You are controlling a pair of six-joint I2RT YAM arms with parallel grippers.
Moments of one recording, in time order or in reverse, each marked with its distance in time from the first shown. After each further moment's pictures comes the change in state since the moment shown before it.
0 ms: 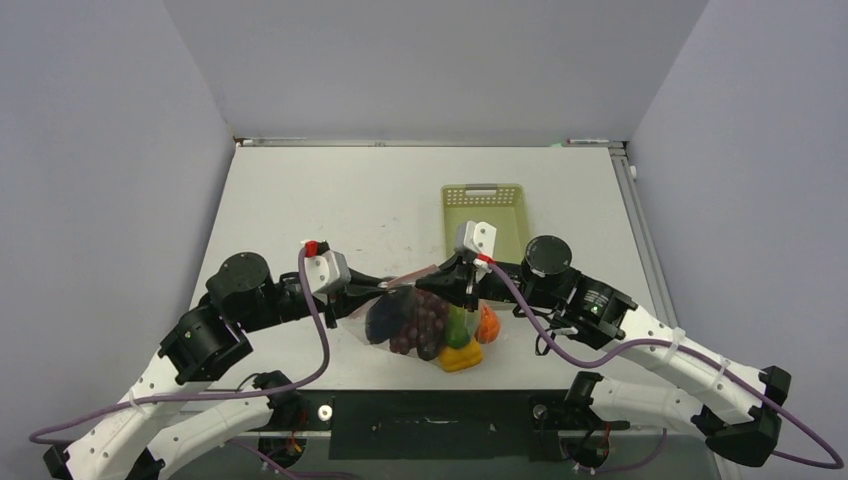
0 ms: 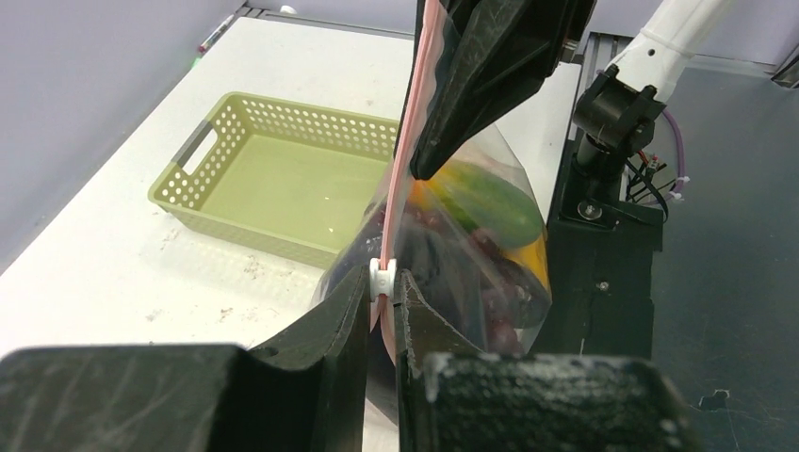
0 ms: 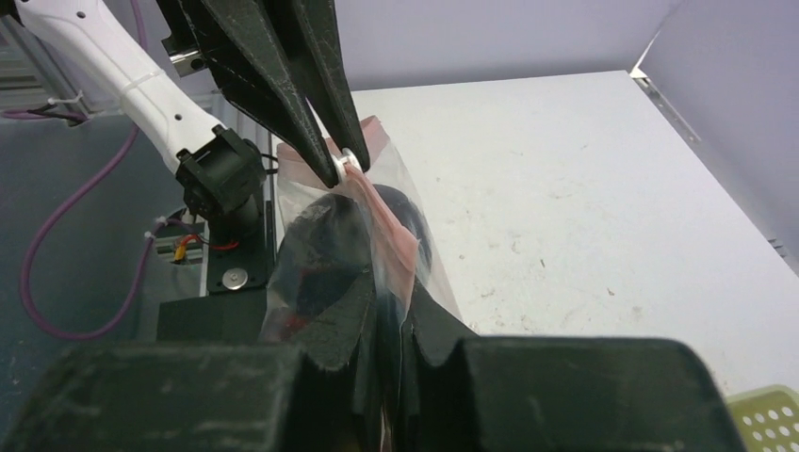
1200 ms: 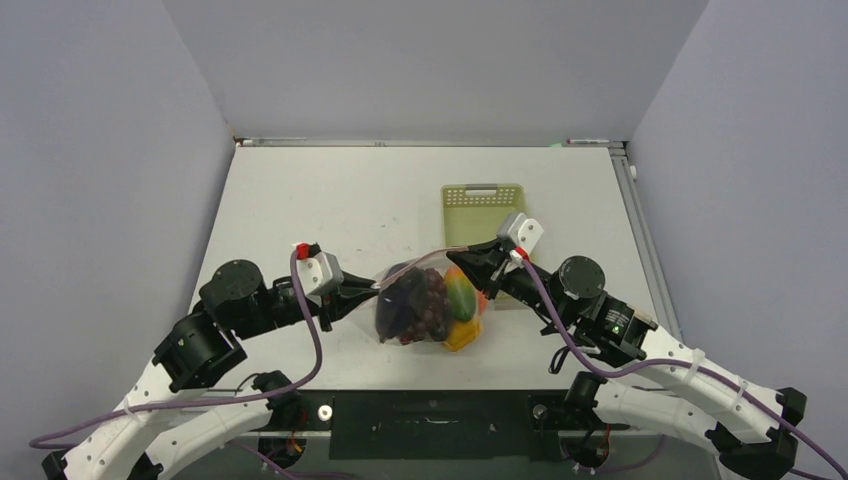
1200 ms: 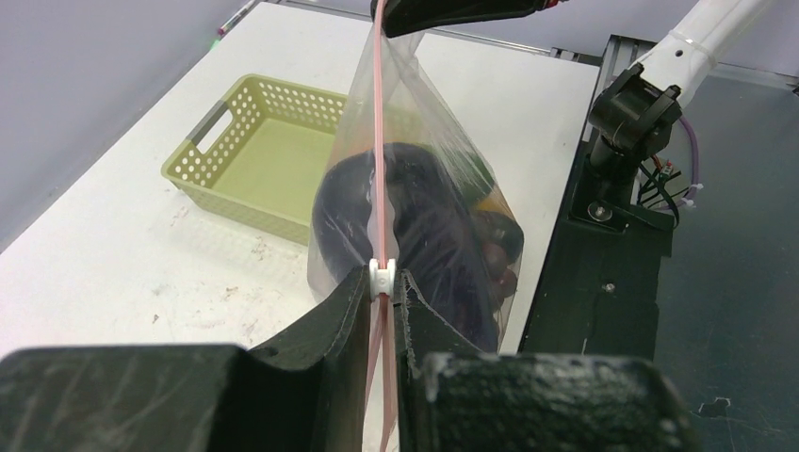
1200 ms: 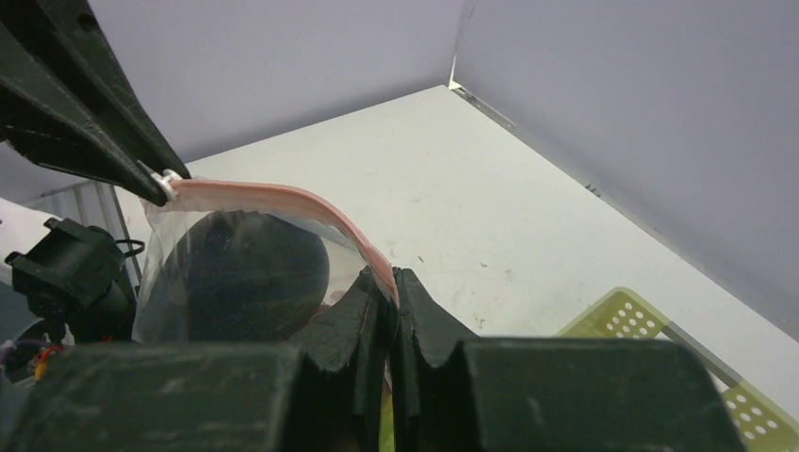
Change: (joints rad) left arm 0.000 -0.043 -0.019 -0.017 -0.055 -0.028; right arm 0.001 -0.165 -0.122 0.100 0.383 0.035
